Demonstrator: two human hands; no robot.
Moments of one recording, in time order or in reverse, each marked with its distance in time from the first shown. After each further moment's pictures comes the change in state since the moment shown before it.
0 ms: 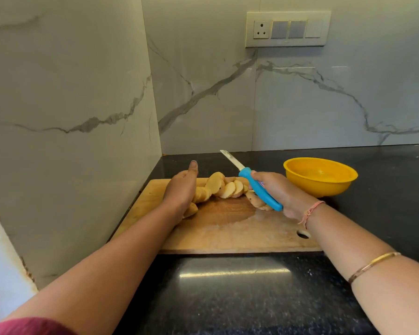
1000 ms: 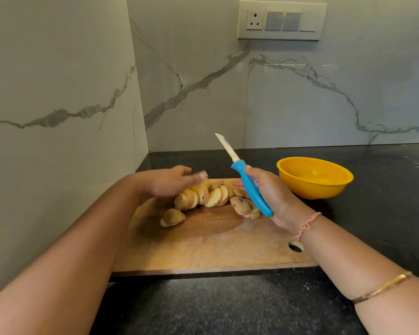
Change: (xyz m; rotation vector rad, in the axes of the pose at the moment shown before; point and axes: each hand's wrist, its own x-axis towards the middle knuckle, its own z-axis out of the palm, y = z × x) left_hand 0.027 0.016 -0.033 0.522 -0.592 0.069; right_hand 0.003 0.007 0.005 0.174 -0.002 -0.121
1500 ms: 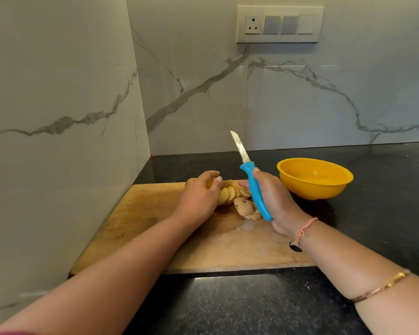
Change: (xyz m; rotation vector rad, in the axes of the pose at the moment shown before) left_hand 0.013 0.030 0.072 -0.268 0.514 0.163; right_hand -0.001 0.011 0.002 0.043 0.099 -0.073
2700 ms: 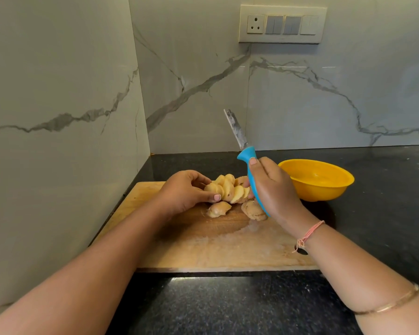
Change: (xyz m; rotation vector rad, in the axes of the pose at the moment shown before) left_hand 0.008 -0.007 -0.037 -0.027 -0.160 -0.061; right_hand -0.011 -0.017 -0.001 -0.336 0.101 -0.417
